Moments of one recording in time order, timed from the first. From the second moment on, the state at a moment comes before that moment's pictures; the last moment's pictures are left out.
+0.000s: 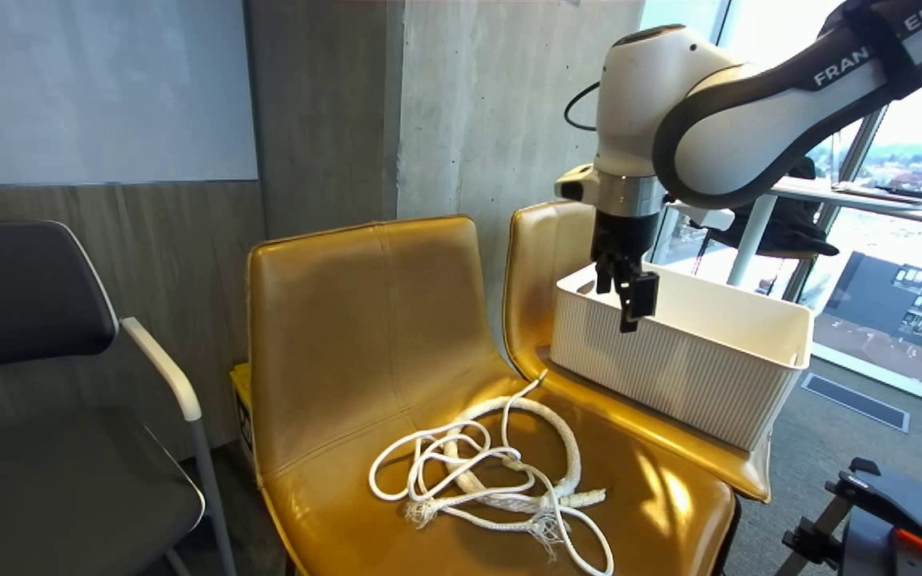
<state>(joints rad) -0.04 0.56 0.03 -1.73 -0.42 2.26 -0.67</state>
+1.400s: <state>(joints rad) -0.34 0.84 -0.04 -1.52 -0.31 2.35 -1.20</state>
